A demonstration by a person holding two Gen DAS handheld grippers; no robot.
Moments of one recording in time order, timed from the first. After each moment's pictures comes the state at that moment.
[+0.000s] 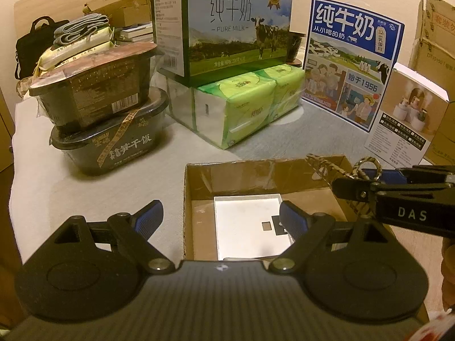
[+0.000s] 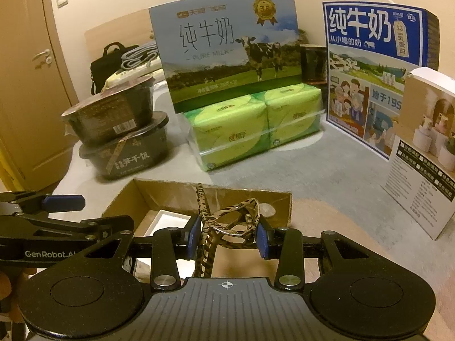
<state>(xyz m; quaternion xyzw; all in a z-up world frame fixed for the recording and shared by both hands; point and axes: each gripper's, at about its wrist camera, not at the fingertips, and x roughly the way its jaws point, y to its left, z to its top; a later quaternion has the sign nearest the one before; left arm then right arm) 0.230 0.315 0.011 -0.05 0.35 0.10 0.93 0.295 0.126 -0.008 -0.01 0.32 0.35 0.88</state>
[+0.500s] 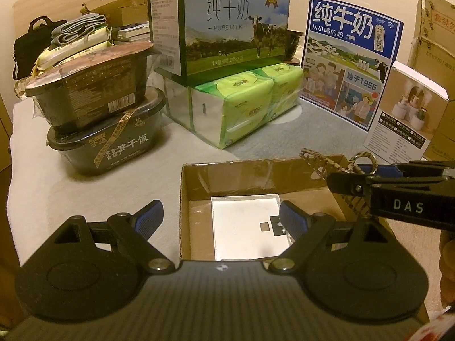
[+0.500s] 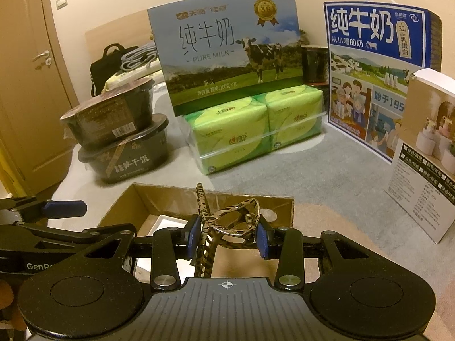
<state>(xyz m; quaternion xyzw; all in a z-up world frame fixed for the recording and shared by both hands) 0.232 0.314 0.010 -0.05 0.35 0.10 0.93 0.301 0.128 -0.008 -0.01 0.32 0.35 0.88</state>
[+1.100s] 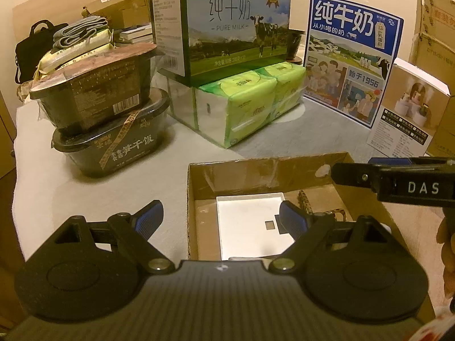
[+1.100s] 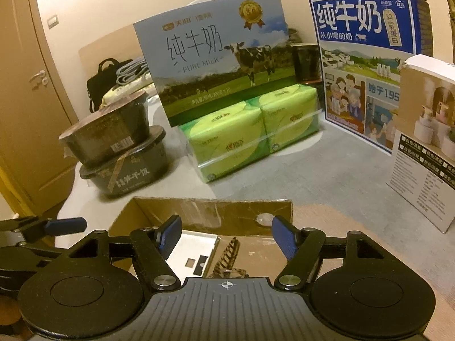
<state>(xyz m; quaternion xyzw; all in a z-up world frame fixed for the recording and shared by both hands) 0.229 0.316 0.012 -0.04 0.35 0.10 0.93 0.307 0.118 -0.006 0.03 0.32 0.34 0.88</state>
